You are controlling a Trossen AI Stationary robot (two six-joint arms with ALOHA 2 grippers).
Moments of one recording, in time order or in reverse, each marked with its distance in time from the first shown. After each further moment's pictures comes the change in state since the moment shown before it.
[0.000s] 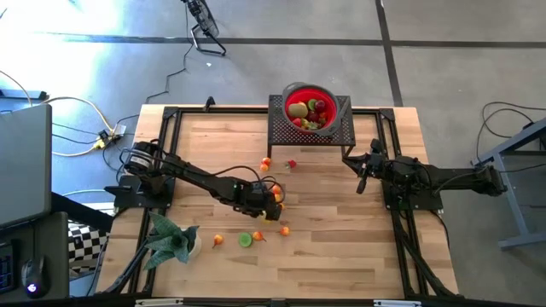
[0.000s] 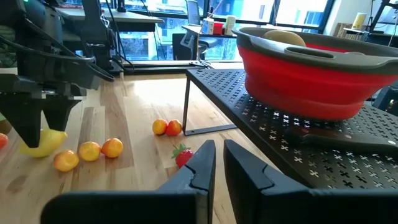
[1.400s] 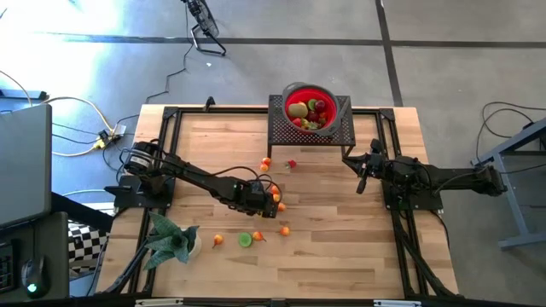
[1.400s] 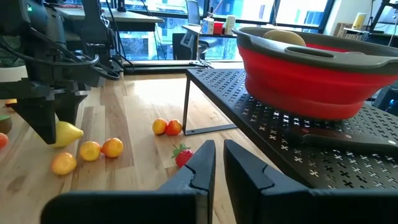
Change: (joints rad) left arm 0.000 -0.002 0.000 -0.105 -0.056 -0.026; right arm 0.000 0.000 0.000 -0.001 0.000 0.000
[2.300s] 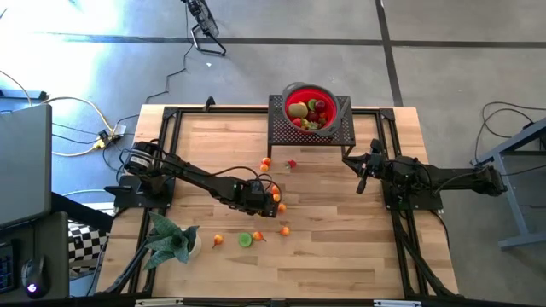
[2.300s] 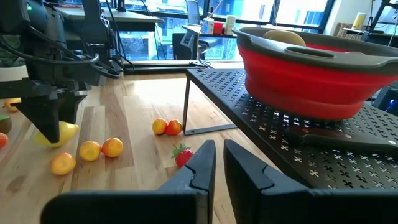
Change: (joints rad) left arm 0.000 0.000 0.000 0.006 -0.018 0.000; right arm 0.000 0.000 0.000 0.000 0.000 0.000
